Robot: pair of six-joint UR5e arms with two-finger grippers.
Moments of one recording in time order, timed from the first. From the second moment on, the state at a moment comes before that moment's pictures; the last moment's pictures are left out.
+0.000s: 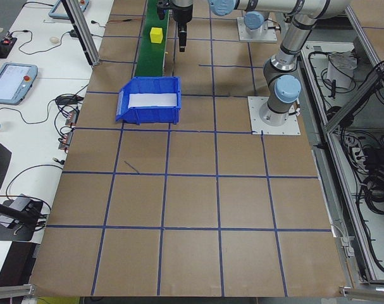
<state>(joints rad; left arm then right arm) -1.48 -1.52 -1.54 -1.62 1.58 0.03 1.19 -1.29 1.63 -1.93 -1.32 -0.28</state>
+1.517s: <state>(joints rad) -1.48 -1.52 -1.54 -1.61 1.57 0.03 1.33 -1.12 1.56 -1.96 -1.10 0.12</state>
